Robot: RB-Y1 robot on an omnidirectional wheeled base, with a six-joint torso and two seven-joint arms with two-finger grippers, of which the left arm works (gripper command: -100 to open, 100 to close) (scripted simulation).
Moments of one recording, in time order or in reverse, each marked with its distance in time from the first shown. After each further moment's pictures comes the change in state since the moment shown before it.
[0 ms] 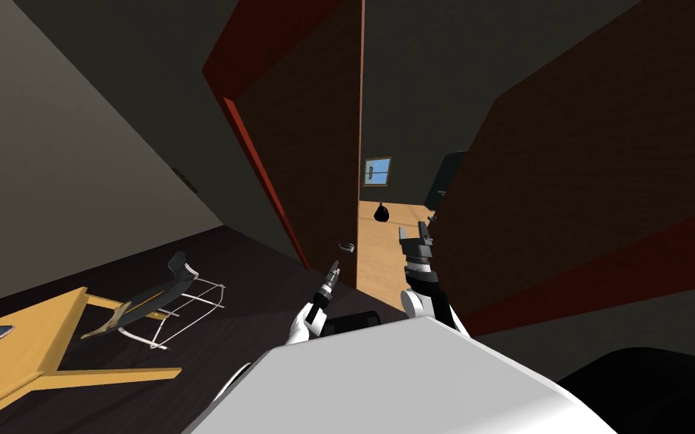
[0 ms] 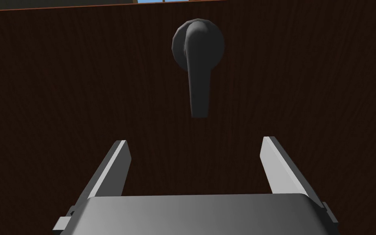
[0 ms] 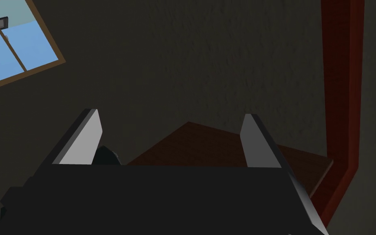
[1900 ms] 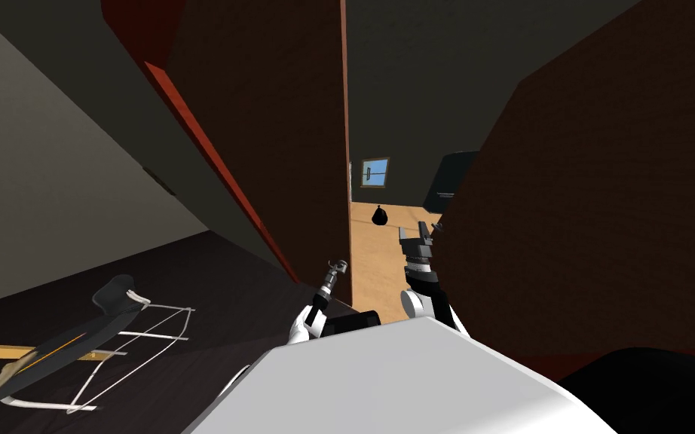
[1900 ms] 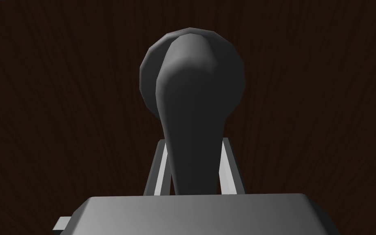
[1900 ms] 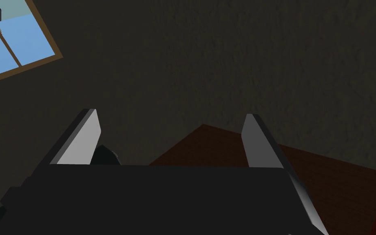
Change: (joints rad) arm 0.006 -0.014 0.036 0.031 0.015 -0.001 -0.035
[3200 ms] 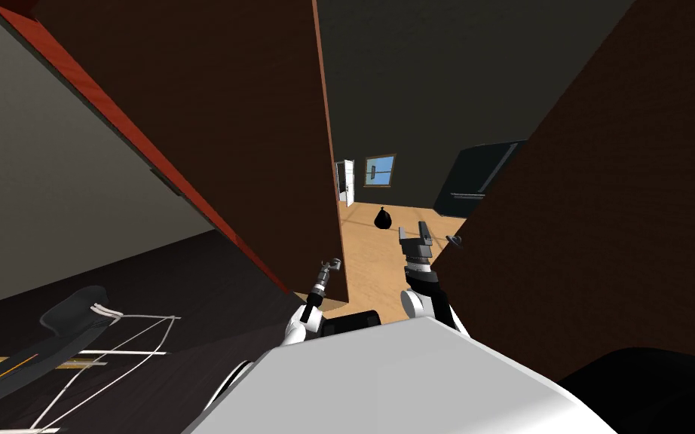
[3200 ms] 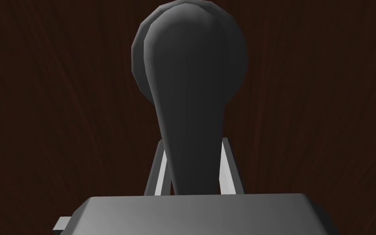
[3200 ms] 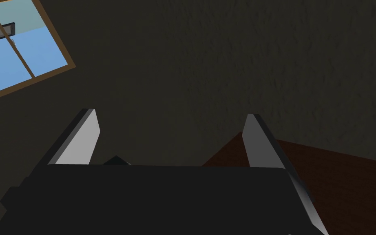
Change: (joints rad) arm -0.041 0.004 0.128 0.073 0.063 -0.025 -0.060
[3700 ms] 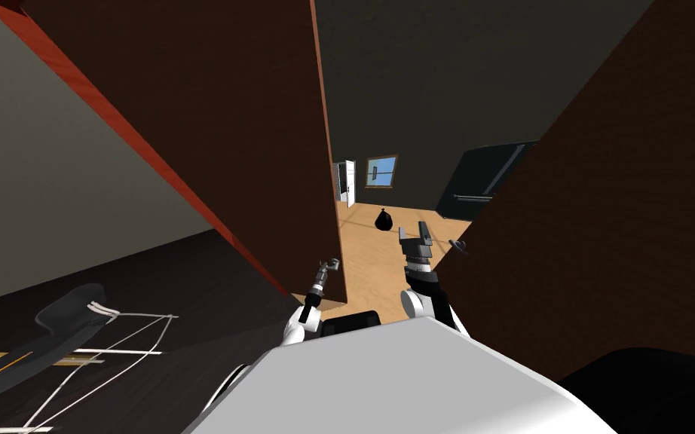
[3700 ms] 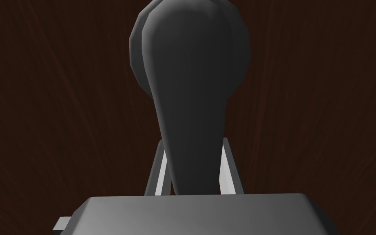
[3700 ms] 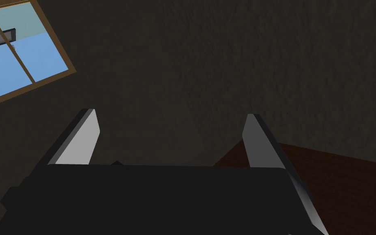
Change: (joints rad) arm 0.011 0.003 0.031 -0.013 0.015 0.012 -0.014
